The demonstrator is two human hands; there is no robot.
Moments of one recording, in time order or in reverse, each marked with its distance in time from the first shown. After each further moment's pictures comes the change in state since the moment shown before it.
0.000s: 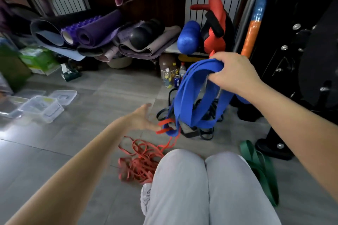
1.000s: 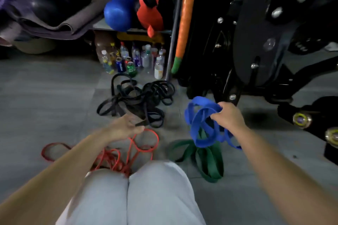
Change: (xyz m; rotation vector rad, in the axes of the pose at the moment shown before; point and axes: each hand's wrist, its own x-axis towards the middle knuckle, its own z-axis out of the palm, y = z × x) left_hand 0.095 0.084 0.149 0.046 -0.181 0.128; right_hand -0.092 0.285 0.057 -0.055 -0.215 0.736
